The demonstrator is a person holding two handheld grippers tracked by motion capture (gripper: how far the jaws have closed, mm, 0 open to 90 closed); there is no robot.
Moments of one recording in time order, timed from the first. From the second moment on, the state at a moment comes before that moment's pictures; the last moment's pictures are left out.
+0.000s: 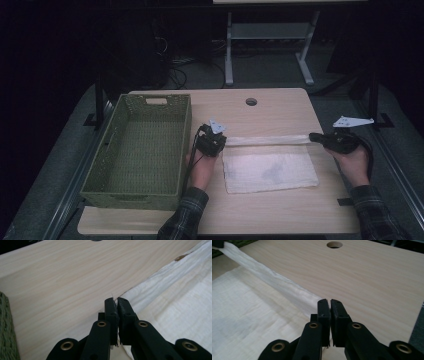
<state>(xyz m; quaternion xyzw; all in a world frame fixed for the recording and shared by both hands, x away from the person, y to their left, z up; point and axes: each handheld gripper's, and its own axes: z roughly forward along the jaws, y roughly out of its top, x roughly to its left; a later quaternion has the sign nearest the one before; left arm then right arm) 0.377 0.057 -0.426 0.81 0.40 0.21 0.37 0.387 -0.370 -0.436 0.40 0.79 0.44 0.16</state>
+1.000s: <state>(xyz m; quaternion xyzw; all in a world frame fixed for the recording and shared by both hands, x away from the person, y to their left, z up) 0.310 0.063 -0.429 0.83 0.37 0.17 0.38 0.320 -0.372 -0.447 0.38 0.81 0.42 0.16</state>
